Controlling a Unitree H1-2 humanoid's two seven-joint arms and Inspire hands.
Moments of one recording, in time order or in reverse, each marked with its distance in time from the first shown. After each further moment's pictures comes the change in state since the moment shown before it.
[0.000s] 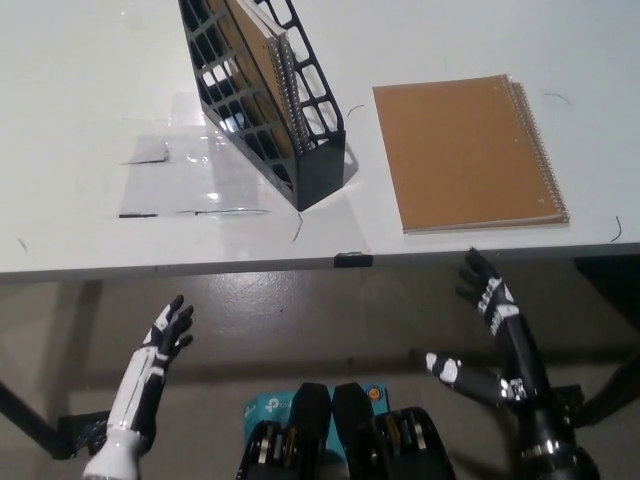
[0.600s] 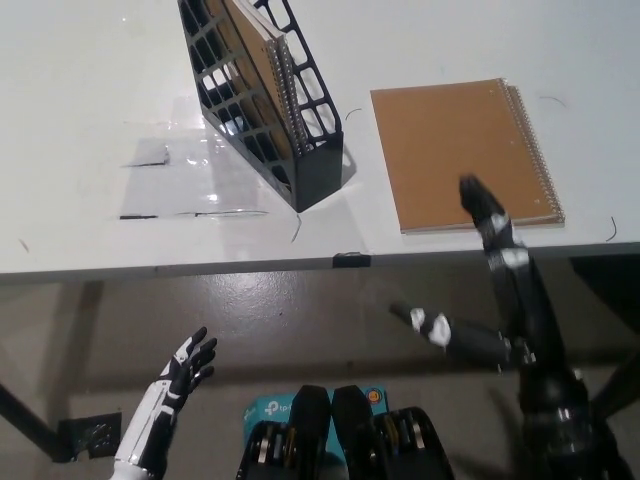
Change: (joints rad) left_arm 0.065 0.021 -0.045 -0.029 -0.048 -0.008 -0.080; right_arm -0.158 0.000 0.053 -0.283 -0.021 0.092 0.031
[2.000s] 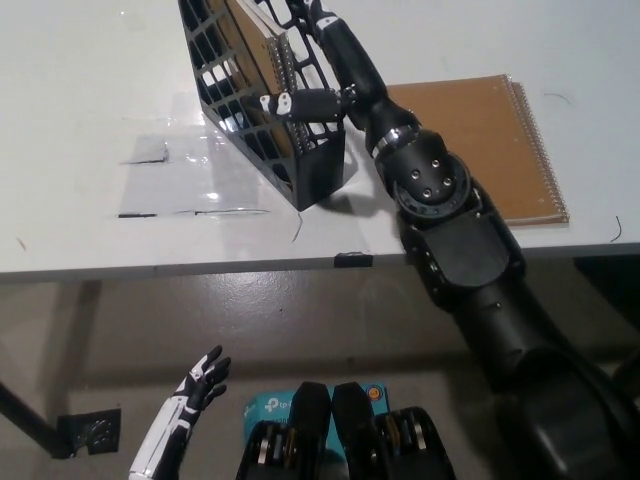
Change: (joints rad) left_arm 0.003 -0.008 -0.025 0.053 0.029 -0.031 -0.002; right_arm -0.827 0.105 -0.053 1.013 0.005 0.104 0.006
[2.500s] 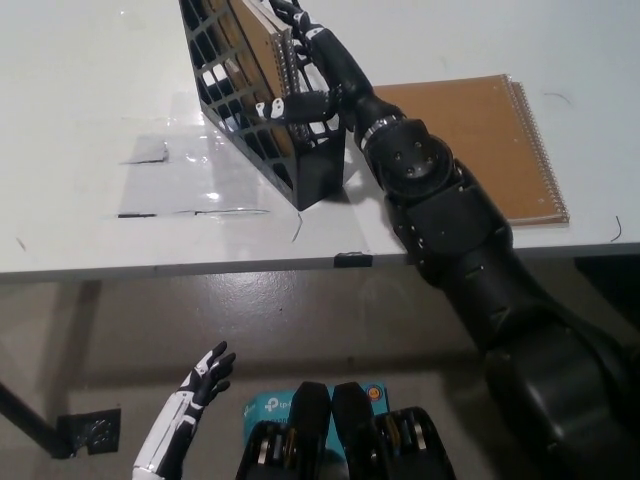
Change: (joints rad) left_arm -0.011 0.001 -0.007 -0.008 0.014 0.013 0.000; right_arm -0.119 0.003 -0.010 0.255 0.004 -0.019 -0.004
